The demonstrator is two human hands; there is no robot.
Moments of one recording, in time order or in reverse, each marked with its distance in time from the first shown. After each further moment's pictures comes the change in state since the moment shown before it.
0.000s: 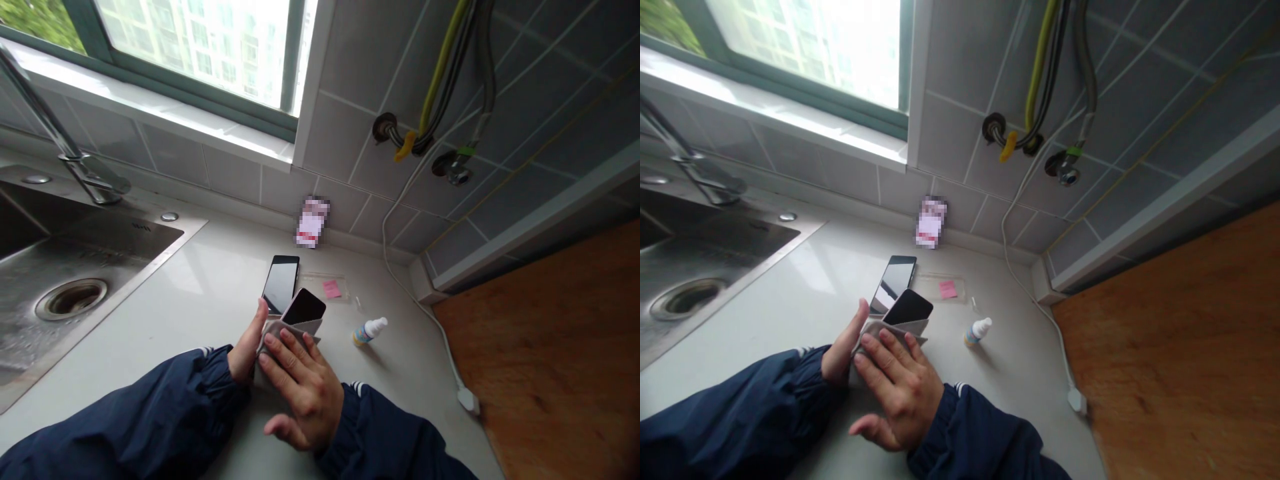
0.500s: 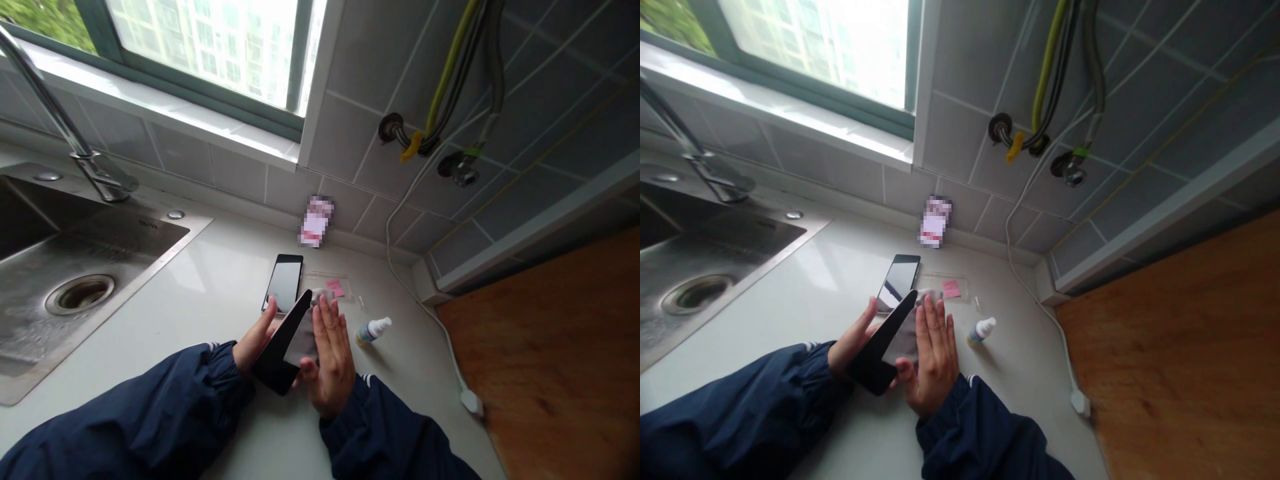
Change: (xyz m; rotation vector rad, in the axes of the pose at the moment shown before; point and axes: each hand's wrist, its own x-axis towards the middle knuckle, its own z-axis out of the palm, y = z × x) left_hand 0.002 0.001 -0.003 0.203 -0.103 0.006; right_hand 0.003 0.013 0.010 0.024 0.249 0.463
